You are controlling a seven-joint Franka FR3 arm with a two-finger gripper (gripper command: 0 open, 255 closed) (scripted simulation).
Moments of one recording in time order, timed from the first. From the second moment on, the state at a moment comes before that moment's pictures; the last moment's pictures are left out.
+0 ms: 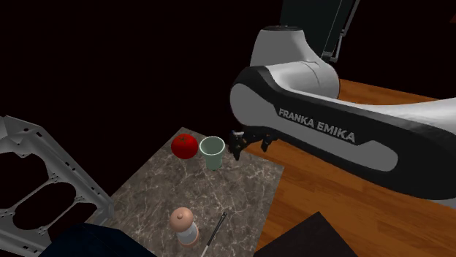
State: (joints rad) arm -0.01 -0.46 0.02 -2.29 0.10 1.84 0.06
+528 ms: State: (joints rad) arm -0.01 -0.17 0.02 -2.17 0.10 2.03 0.02
